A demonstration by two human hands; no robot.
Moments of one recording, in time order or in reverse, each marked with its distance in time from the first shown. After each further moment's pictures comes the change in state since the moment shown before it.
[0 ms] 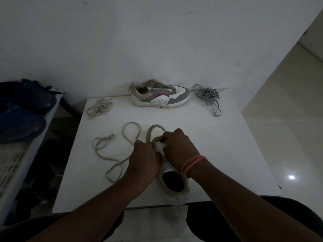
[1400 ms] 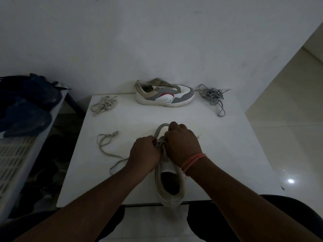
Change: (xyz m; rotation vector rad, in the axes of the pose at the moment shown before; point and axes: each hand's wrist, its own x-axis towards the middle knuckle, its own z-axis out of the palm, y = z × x) left_hand 0.021 -0.019 0.001 -0.121 -0.028 -0.034; right_hand 0.006 -0.009 0.006 -0.387 0.163 -0.196
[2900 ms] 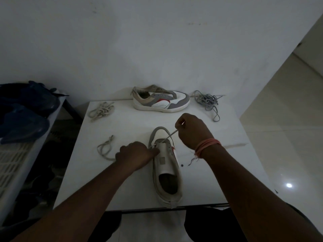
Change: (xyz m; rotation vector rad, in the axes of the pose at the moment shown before) left_hand 0.016 -0.001 -0.021 0.202 -0.335 -0.308; right_hand 0.022 0.040 -0.050 0.457 -0.002 0.326
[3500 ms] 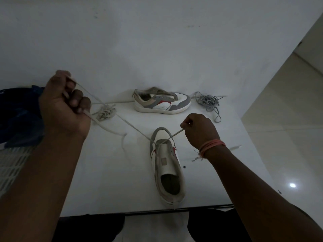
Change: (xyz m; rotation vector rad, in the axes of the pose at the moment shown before) left_hand -0.017 -0.042 -0.156 -1.825 0.389 0.782; right_hand 0.009 0.016 -0.001 -0.017 0.114 0.023
